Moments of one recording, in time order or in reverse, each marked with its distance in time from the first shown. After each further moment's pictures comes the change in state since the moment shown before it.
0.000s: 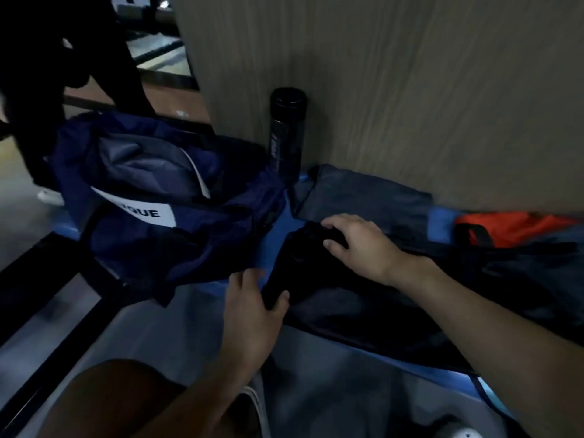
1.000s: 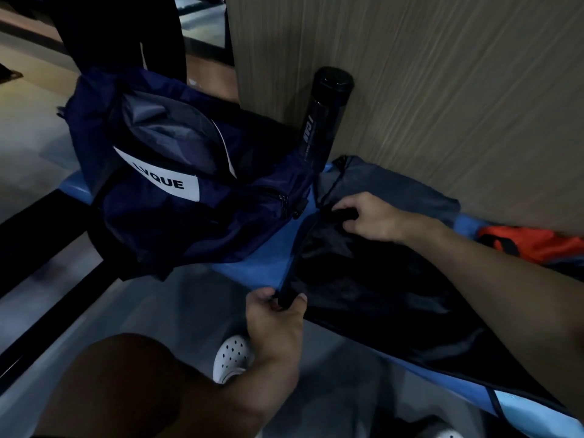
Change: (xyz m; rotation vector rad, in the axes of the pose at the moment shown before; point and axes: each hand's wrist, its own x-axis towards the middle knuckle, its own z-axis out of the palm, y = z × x) left_hand -0.018 0.001 0.034 -0.811 0.194 -0.617; right_hand 0.066 -0.009 -0.005 0.089 -0.303 0.150
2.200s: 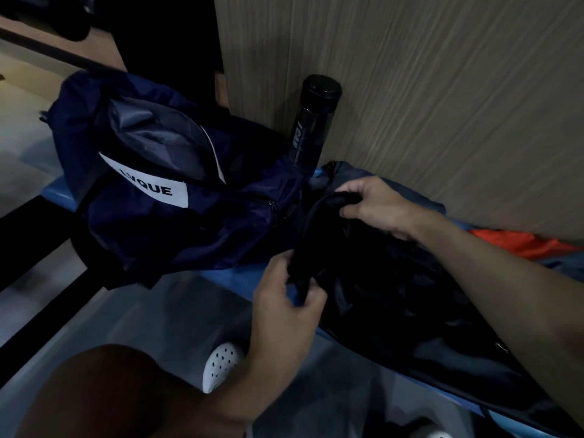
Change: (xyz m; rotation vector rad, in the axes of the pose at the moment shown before) left_hand -0.028 0.051 -0.005 0.153 -0.322 0.614; right_hand -0.011 -0.002 -0.024 0.434 0.161 -0.037
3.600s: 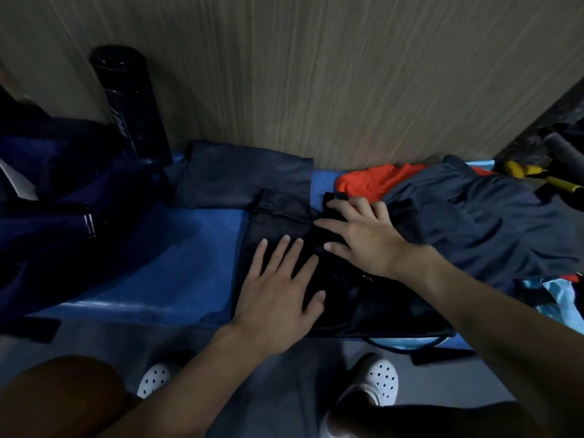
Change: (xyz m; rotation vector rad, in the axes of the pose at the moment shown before) left_hand -0.023 -0.029 0.144 1.133 -0.762 0.708; right_hand -0.162 0.157 -0.073 -1.046 0.136 0.070
